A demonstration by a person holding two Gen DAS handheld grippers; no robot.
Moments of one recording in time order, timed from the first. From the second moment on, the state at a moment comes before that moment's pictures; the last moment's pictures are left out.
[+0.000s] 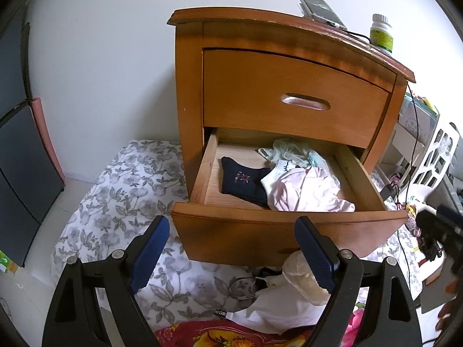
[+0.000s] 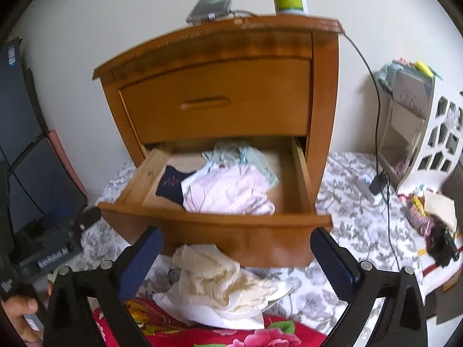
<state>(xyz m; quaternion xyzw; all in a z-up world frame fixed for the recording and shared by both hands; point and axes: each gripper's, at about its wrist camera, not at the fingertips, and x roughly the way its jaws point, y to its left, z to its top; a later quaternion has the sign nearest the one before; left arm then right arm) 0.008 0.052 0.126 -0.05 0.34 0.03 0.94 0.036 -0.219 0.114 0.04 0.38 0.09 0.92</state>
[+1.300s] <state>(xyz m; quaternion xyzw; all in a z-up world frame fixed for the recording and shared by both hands) 0.169 0.008 0.123 -0.01 0.51 -0.04 0.86 0.052 -0.247 0.059 0.08 0.41 0.07 0.90</state>
